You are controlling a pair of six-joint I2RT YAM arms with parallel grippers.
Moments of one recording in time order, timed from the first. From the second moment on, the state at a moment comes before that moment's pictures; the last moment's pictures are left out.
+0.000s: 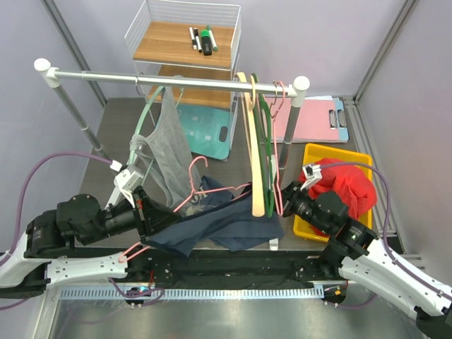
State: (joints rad) left arm -1.31 0.54 1.19 -0.86 -0.19 -0.58; right arm 0.81 0.51 0.46 -0.11 0.01 0.81
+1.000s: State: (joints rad) left arm -1.31 0.50 1.22 -0.86 -0.09 -0.51; right arm 0.81 0.24 0.57 -0.64 -0.03 0.79
